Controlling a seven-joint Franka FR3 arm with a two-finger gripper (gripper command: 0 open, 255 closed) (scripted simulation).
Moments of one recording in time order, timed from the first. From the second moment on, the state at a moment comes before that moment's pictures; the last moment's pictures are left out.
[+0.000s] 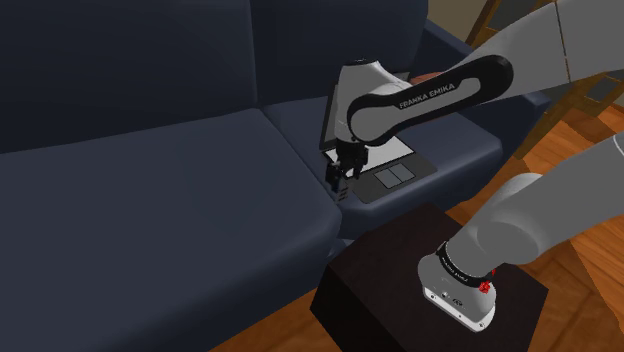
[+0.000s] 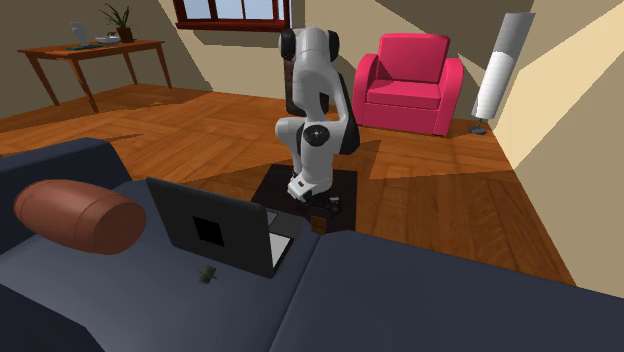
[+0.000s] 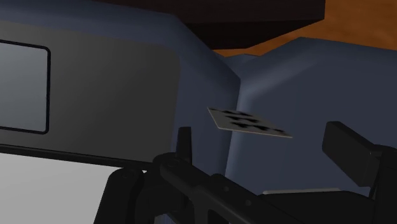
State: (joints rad) arm 0.03 -0.26 0.25 -2.60 0.14 2.16 0.18
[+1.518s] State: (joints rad) arm 0.03 -0.35 0.23 -2.53 0.14 2.00 0.18
